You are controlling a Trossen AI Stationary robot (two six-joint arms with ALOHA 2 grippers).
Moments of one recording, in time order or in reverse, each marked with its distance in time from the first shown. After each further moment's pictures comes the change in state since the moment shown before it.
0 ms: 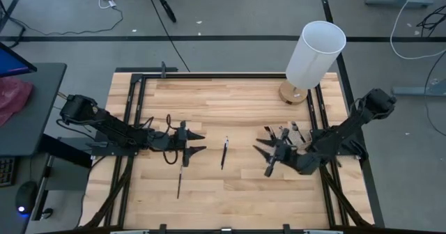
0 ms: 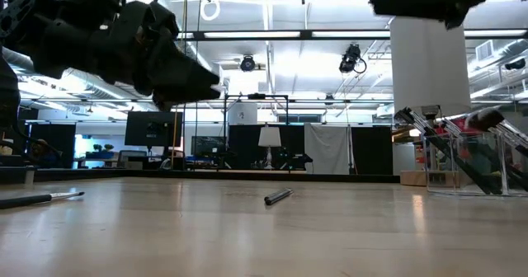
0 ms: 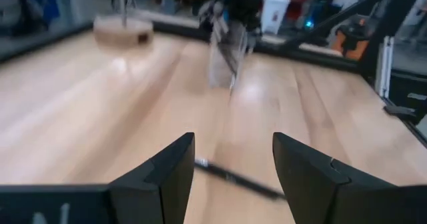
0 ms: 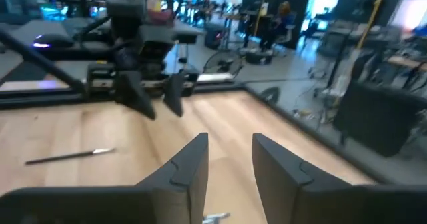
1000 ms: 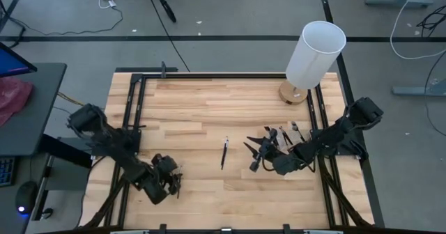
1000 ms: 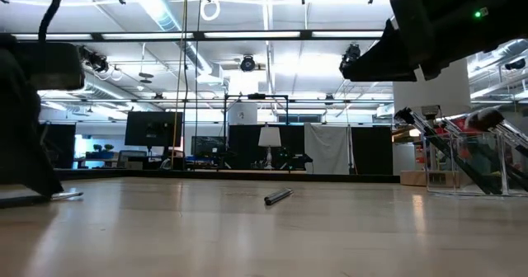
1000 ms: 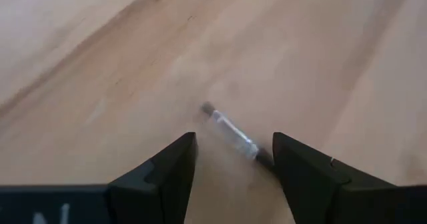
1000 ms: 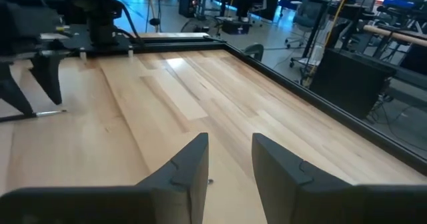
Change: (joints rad) left arm -0.573 0.227 0.345 -1.224 -0.248 -1.221; right arm -0.134 0.239 -0.002 0.040 -0.038 0.133
